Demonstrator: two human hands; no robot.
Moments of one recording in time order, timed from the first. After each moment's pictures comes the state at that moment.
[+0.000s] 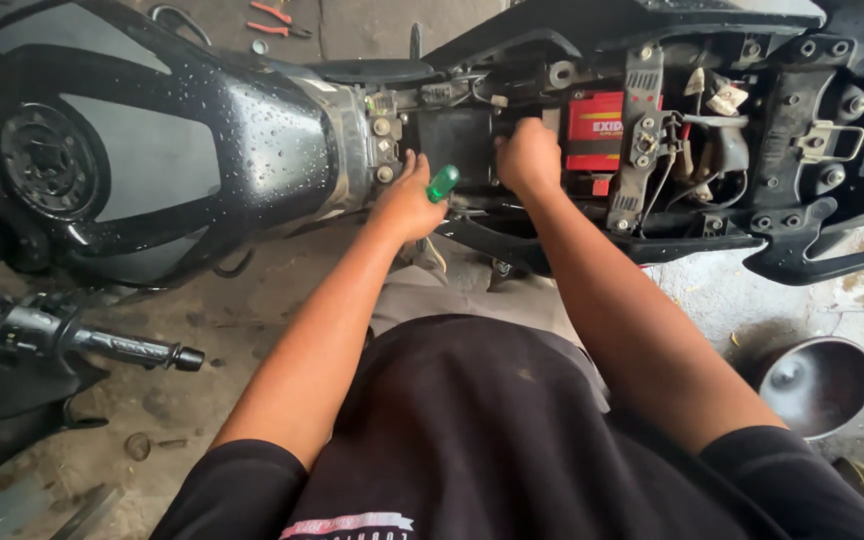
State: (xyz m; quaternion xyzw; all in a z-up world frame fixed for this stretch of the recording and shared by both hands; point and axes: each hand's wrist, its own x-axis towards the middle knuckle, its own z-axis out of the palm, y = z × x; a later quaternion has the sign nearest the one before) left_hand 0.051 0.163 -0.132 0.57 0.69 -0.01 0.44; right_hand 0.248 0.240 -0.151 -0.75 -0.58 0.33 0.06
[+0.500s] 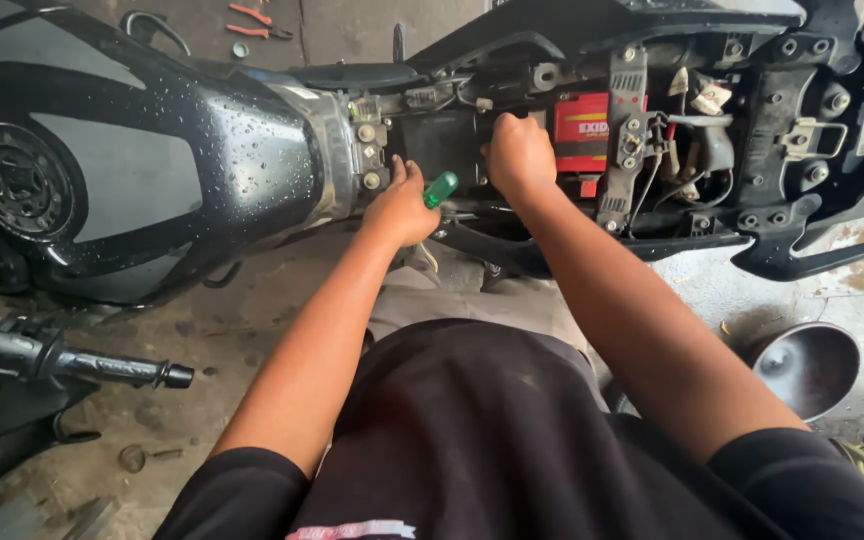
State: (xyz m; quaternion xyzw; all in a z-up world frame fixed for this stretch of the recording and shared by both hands) left_hand 0.058 0.172 -0.122 0.57 0.68 -0.07 0.45; right_hand 0.249 0.249 -0.116 -0.66 -0.70 0.26 0.01
